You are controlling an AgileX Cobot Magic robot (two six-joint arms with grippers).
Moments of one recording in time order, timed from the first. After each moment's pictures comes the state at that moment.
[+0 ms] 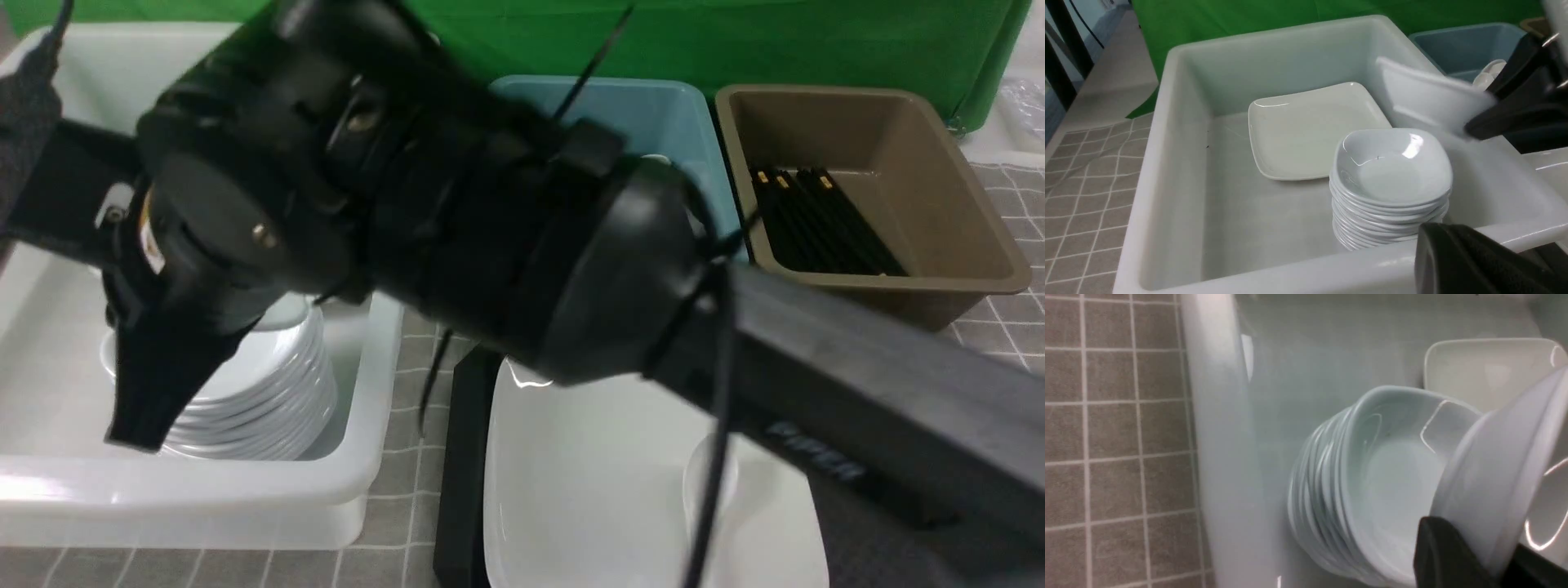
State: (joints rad) right arm 1.13 2.16 -2.26 -0.15 0.88 -0.33; left arm -0.45 0.10 -0.83 0.36 1.12 -0.15
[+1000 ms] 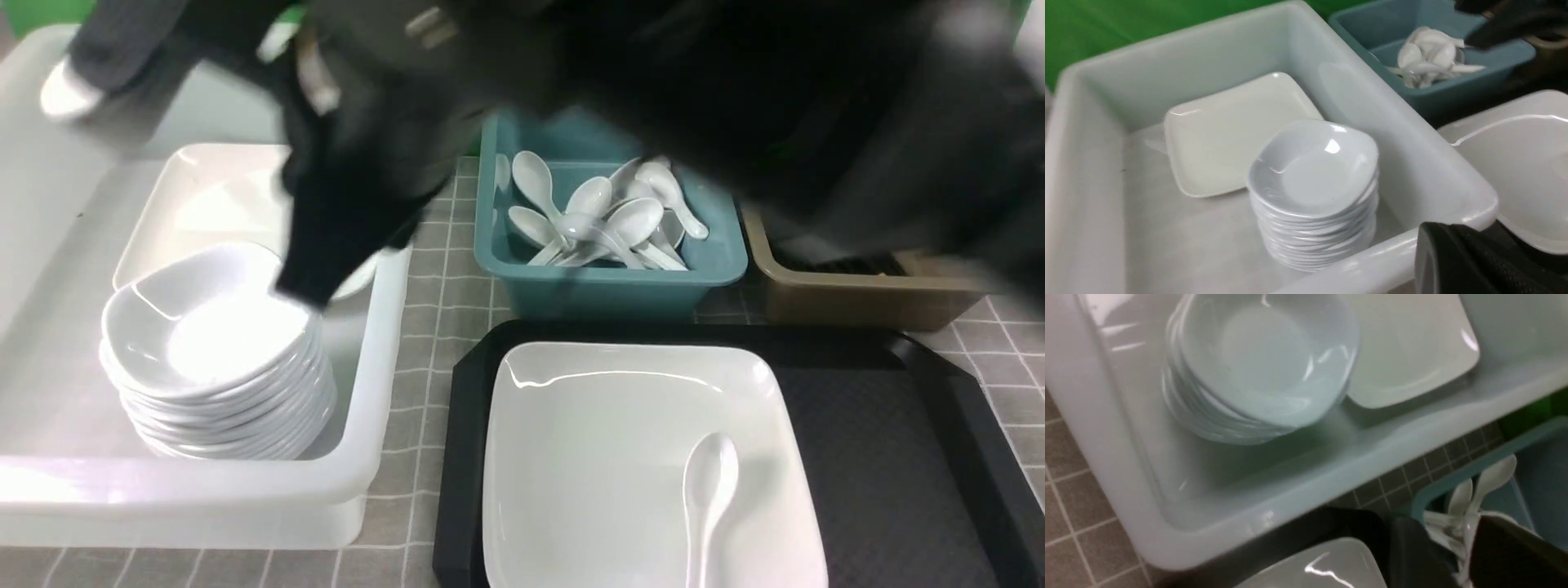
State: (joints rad) right arm 1.09 1.90 -2.16 -0.38 1.17 -0.12; left arm -0.45 0.39 -0.83 0.11 0.98 0.07
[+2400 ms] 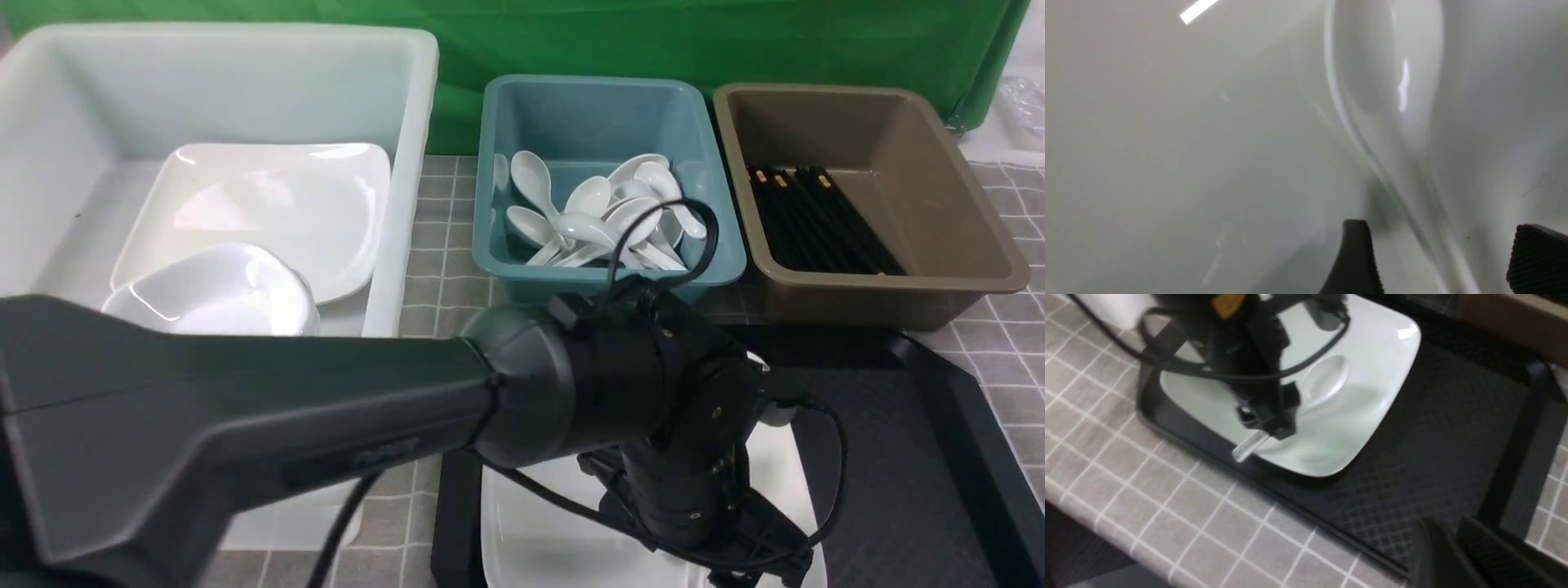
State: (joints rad) right arm 1.00 0.43 -0.84 -0.33 1.17 0.43; left arm -0.98 2.03 -1.46 -0.07 0.80 -0.30
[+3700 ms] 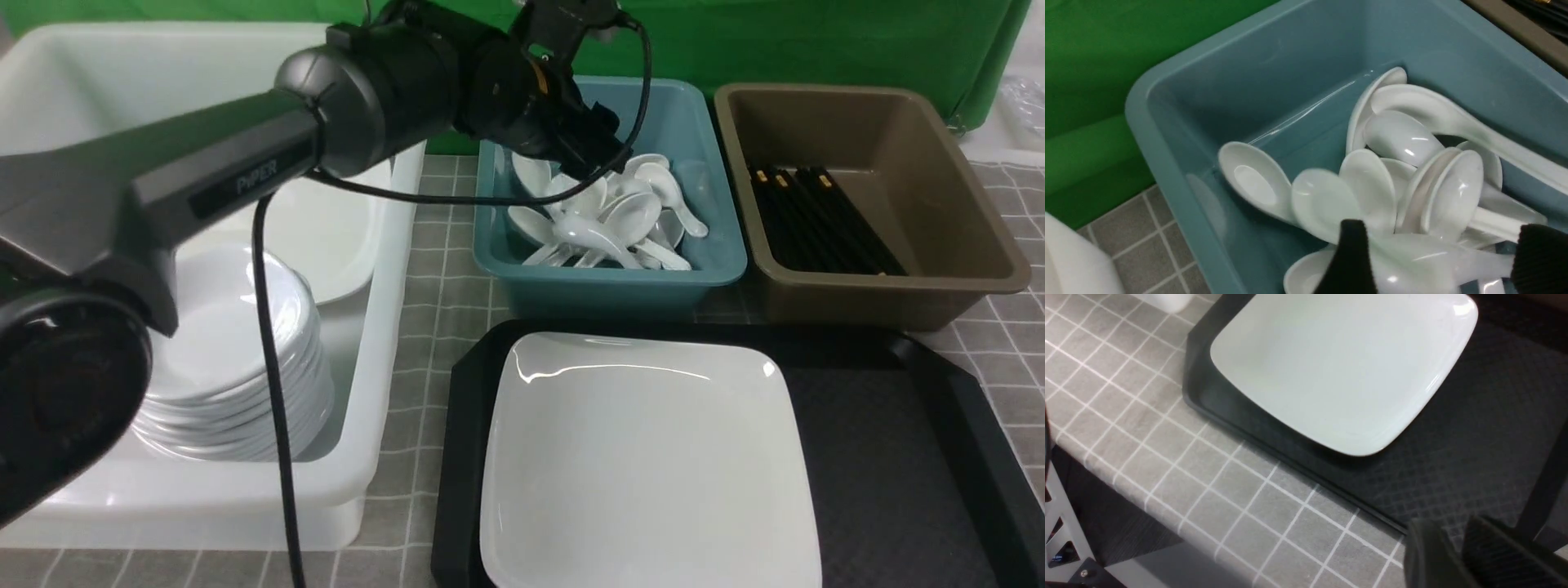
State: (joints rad) right arm 1.00 0.43 -0.84 -0.25 1.17 0.46; left arm -0.53 2.12 -1.88 0.08 0.50 0.04
